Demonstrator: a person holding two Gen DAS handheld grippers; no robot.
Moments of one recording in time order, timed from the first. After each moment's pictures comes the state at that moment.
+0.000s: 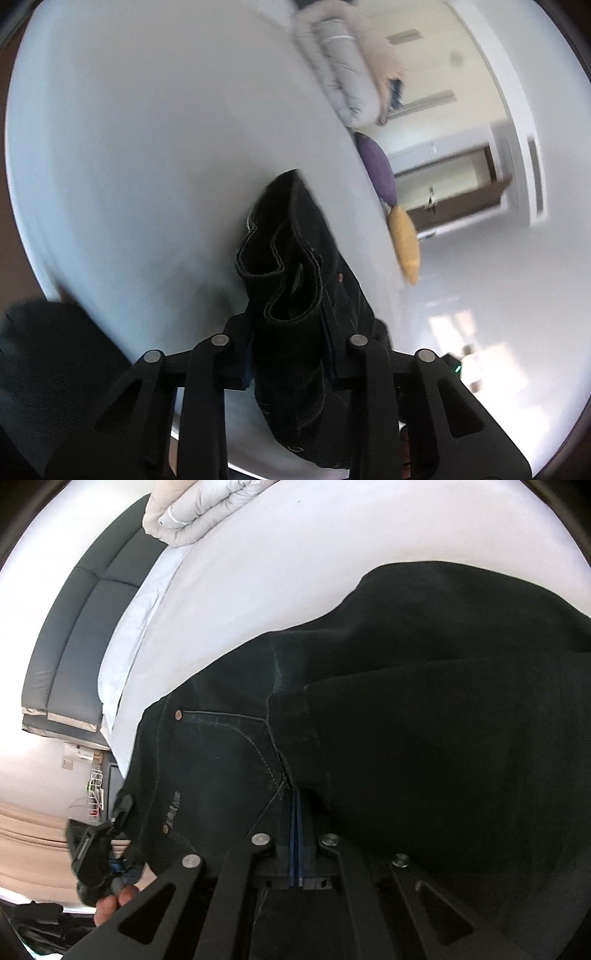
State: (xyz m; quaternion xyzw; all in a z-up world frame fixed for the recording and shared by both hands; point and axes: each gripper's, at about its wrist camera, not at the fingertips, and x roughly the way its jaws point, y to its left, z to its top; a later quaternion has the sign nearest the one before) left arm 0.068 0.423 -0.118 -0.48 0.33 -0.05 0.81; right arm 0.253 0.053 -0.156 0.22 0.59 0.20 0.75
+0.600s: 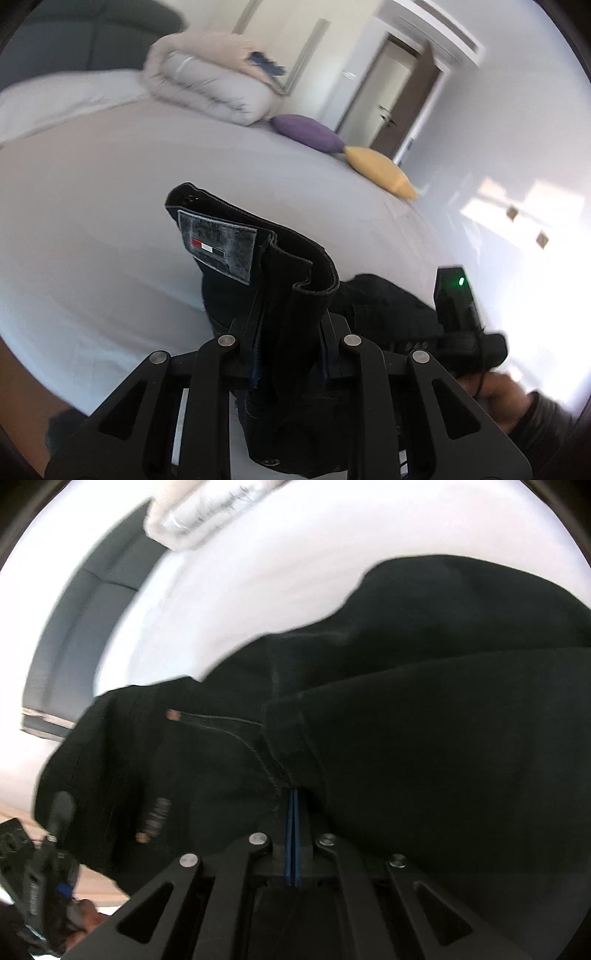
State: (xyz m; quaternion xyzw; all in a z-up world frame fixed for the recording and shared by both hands) left arm 0.098 0.306 -0.043 -0.17 0.31 -0.12 0.93; right arm 0.247 0.055 -0.160 0.26 0.57 0.23 0.75
